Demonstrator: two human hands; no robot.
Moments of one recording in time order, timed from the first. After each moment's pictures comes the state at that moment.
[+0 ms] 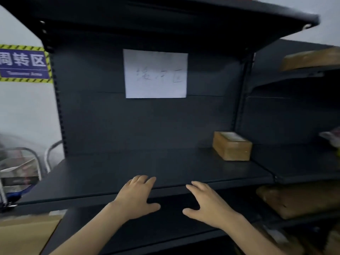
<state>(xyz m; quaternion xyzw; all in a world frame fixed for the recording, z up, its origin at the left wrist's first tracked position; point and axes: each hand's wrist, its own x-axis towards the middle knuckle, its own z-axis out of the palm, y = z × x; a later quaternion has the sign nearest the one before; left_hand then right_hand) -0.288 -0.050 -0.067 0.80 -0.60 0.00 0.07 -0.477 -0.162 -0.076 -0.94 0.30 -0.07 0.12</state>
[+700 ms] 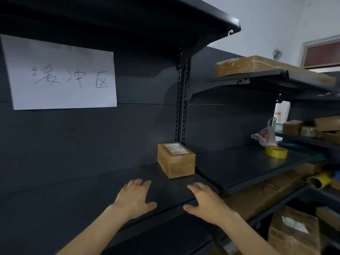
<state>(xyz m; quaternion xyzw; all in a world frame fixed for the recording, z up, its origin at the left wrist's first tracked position) -0.368 -0.284 -0.062 0.73 -0.68 0.00 0.07 -0.582 -0.340 -0.067 -0.87 0.47 -0.10 0.09</state>
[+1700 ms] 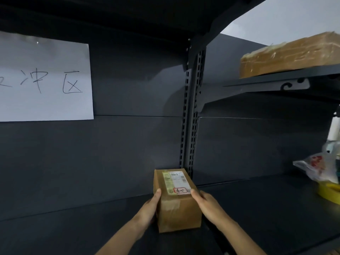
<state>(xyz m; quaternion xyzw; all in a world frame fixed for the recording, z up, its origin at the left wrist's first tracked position) -0.381 -0.509 -0.088 0.61 -0.35 -0.50 0.51 -0.557 -0.597 -0.072 -0.74 0.46 -0.25 0.43</state>
